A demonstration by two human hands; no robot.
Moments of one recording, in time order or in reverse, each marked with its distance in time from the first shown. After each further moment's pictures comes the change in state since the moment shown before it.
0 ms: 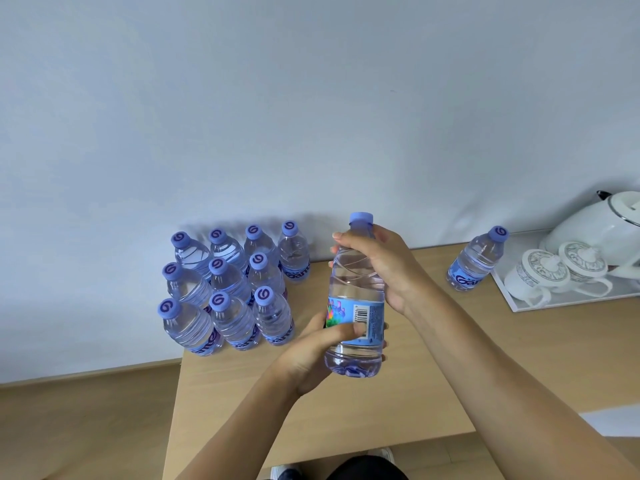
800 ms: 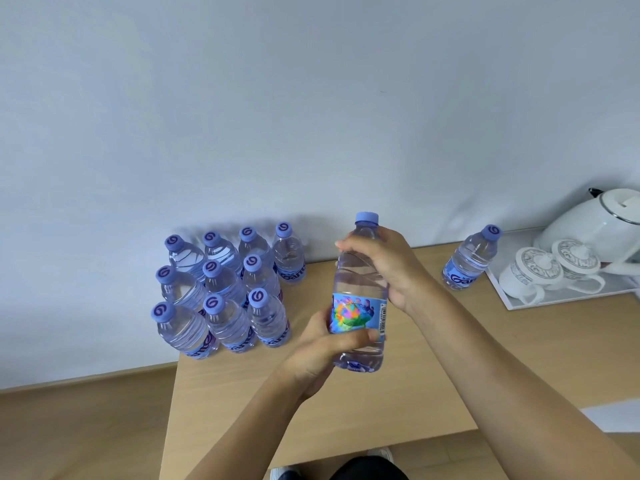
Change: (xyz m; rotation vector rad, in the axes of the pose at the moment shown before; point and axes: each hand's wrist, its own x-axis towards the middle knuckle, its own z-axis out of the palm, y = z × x) left_hand 0.006 -0.003 0.015 0.156 0.147 0.034; right_hand 0.004 0.001 -0.017 0.007 0.003 0.022
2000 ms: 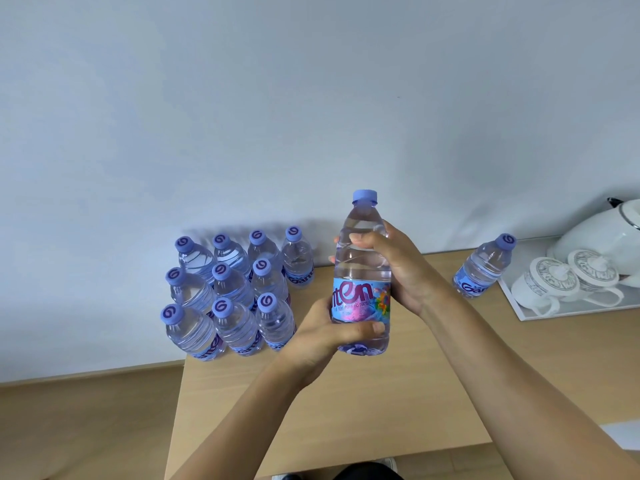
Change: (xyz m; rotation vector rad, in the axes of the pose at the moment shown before) left_hand 0.007 0.023 -0.011 0.096 -0.045 0.079; right_hand 0.006 -0.007 0.001 0.048 -0.247 -0.096
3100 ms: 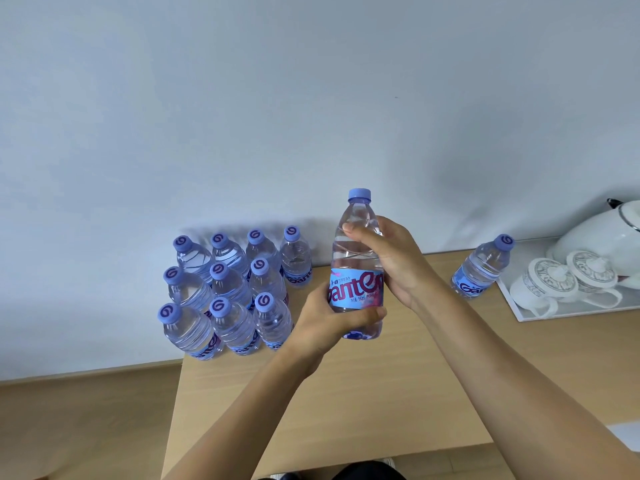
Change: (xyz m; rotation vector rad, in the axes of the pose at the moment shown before) left_hand 0.016 0.000 0.003 0.100 0.178 0.038; right_hand 0.007 -0.002 0.001 -0.133 0.191 -0.047
